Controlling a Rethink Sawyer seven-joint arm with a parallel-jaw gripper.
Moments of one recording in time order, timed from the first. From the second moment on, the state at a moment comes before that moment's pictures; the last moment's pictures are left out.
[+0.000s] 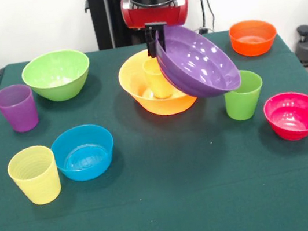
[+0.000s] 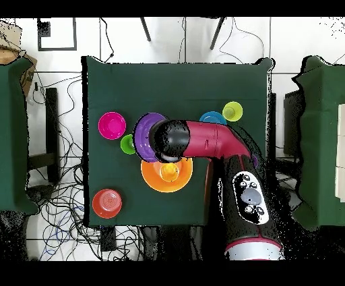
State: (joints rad) arm -0.34 -0.76 0.15 1.69 -0.18 0.76 1.82
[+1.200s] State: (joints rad) arm -0.62 -0.80 0.46 1.93 -0.11 0.69 1.82
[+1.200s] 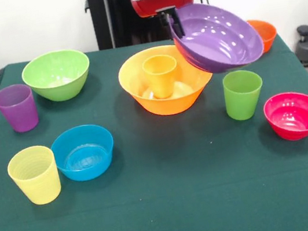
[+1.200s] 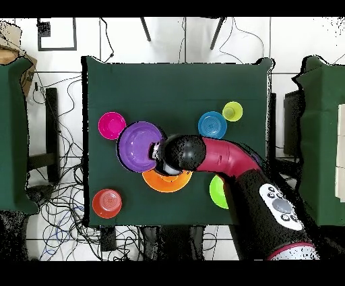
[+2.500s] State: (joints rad) arm -0.90 -0.71 0.83 2.10 -0.14 0.57 1.82
